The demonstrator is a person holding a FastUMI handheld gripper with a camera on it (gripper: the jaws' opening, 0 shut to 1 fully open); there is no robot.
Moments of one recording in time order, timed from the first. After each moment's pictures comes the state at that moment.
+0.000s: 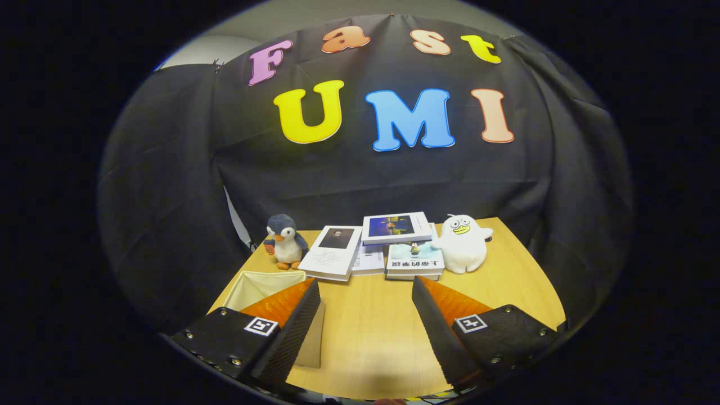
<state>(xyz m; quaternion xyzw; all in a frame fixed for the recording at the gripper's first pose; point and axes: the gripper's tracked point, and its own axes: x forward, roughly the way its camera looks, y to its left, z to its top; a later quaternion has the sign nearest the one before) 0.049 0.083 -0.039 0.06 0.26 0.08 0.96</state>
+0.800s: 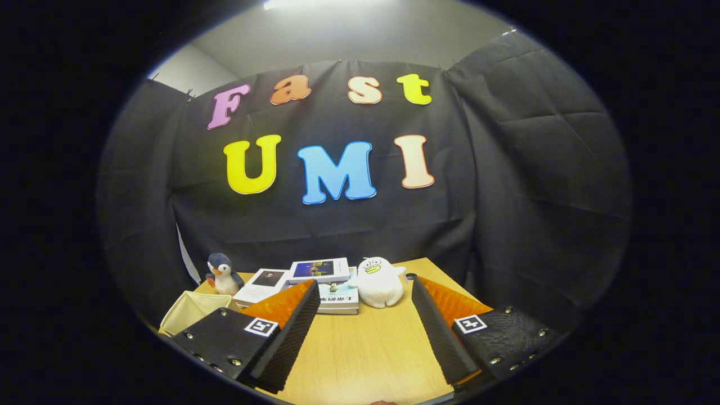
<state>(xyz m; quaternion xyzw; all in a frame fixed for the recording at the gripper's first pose) 0.020 -0.072 -0.030 0.05 0.12 -0.05 0.99</state>
